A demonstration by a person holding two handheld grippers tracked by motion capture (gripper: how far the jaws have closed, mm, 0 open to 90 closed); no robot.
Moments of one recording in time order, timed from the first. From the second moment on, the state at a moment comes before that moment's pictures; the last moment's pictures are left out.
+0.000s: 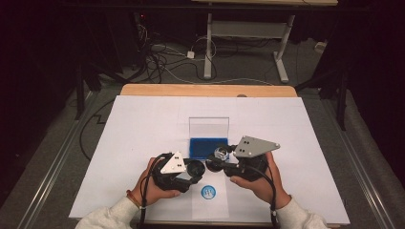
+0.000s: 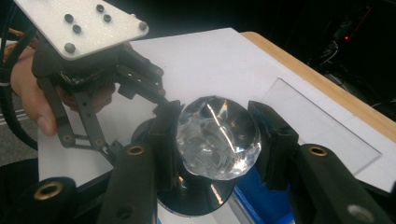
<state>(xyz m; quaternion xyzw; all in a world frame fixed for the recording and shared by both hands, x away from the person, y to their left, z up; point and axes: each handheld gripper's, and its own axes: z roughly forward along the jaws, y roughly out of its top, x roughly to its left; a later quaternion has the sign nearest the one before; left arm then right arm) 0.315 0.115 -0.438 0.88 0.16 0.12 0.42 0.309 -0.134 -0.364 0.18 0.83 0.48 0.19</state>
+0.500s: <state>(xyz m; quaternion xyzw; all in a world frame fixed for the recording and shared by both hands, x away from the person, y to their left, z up) 0.311 0.102 -0.435 0.88 0.13 0.11 0.44 0.306 -0.111 -0.376 0.17 0.85 0.48 0.16</state>
